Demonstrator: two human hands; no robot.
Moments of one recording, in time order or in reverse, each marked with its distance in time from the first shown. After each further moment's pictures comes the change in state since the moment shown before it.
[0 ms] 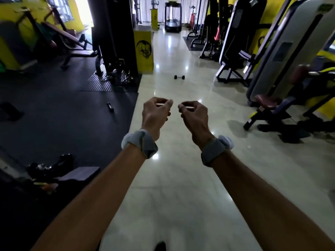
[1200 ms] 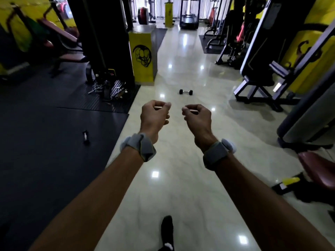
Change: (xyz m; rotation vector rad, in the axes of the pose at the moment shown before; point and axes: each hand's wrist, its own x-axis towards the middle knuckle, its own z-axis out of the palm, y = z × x) left_hand 0.850 -0.084 0.409 -0.028 0.115 -0.054; right_hand 0.942 0.153 0.110 0.041 -0.090 0.063
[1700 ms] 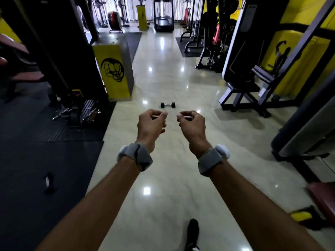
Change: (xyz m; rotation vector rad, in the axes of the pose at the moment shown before) left_hand 0.365 0.004 0.219 0.072 -0.118 -0.021; right_hand 0.417 0.021 0.019 -0.001 0.124 0.031
